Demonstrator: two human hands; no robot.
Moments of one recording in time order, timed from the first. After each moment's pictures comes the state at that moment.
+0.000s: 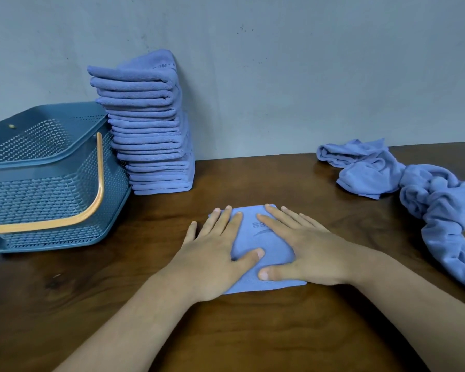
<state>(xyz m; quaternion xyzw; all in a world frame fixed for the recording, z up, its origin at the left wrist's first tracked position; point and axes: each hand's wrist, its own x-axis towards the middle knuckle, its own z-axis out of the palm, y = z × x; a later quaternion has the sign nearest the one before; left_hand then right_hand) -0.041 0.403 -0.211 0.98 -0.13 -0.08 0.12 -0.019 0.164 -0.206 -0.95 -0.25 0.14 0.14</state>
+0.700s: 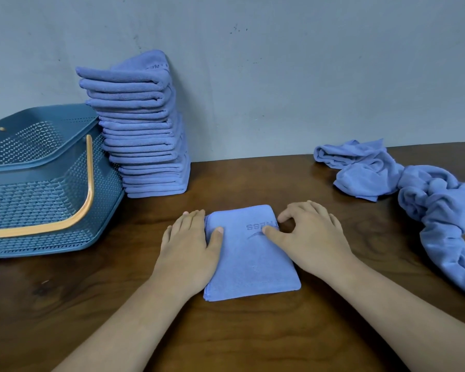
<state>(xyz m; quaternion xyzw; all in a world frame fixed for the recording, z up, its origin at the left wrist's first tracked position) -0.026 0.413 -0.227 0.98 0.02 0.04 0.21 -0.008 0.174 -0.214 -0.97 -0.01 -0.04 0.26</state>
